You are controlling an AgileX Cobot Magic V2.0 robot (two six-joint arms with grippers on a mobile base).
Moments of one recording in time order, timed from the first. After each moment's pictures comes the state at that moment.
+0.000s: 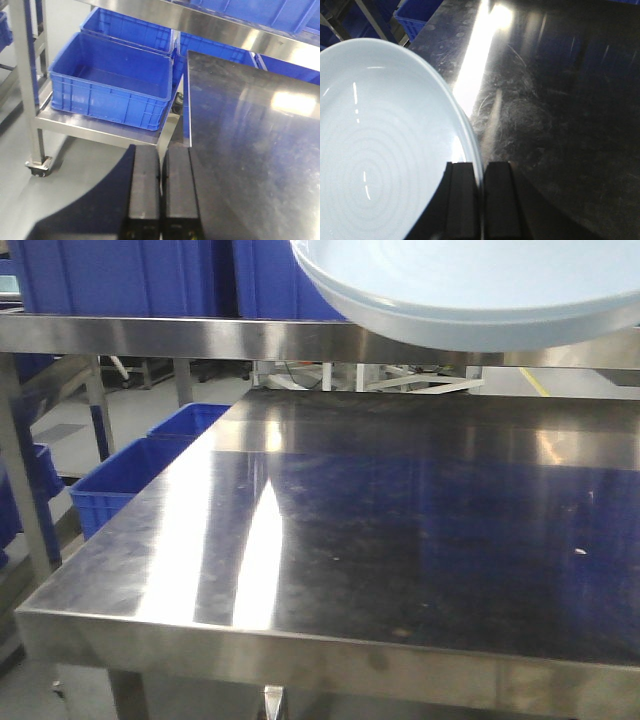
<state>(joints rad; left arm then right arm) -0.12 0.68 -0.48 -0.38 0.22 0.09 0.35 0.95 -0.99 0.09 0.71 0.15</state>
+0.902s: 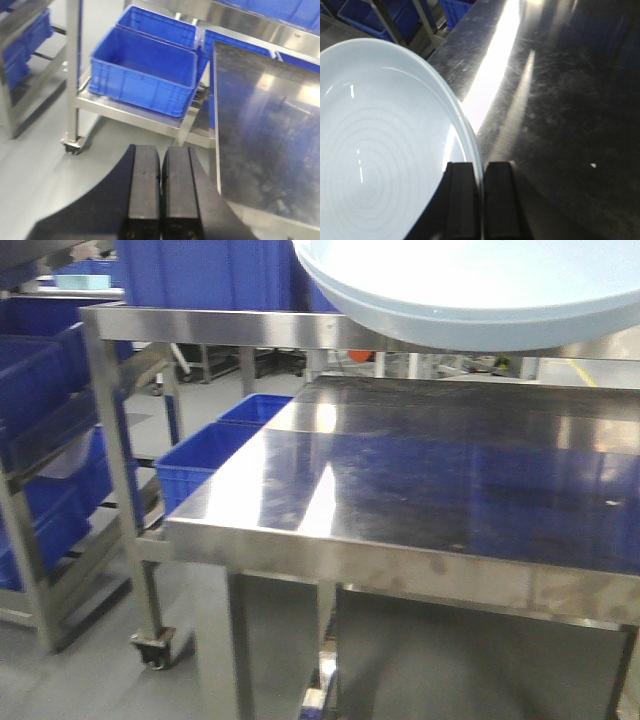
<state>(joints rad) -0.12 0.68 -0.48 -0.38 0.22 0.09 0.35 0.95 -0.99 0.09 0.71 0.15</state>
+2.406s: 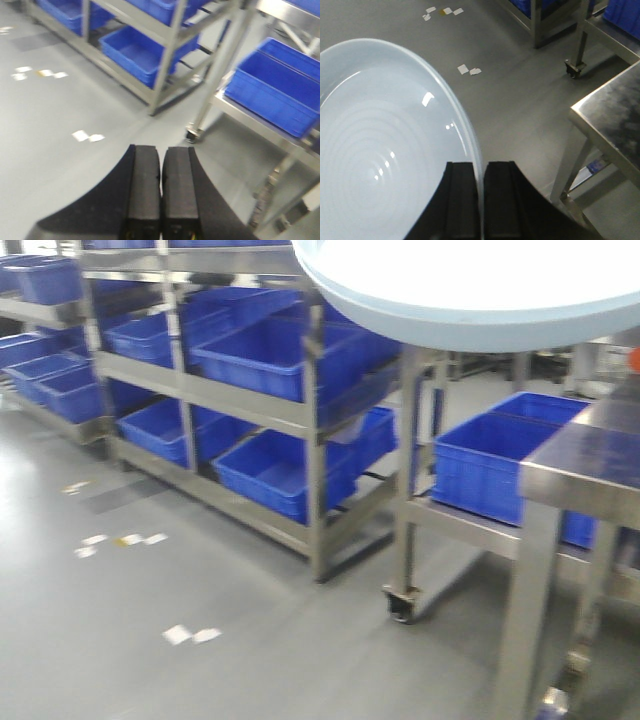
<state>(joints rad) -0.12 0.68 -0.48 -0.38 0.22 0.09 0.35 0.95 -0.99 0.09 0.71 0.15</state>
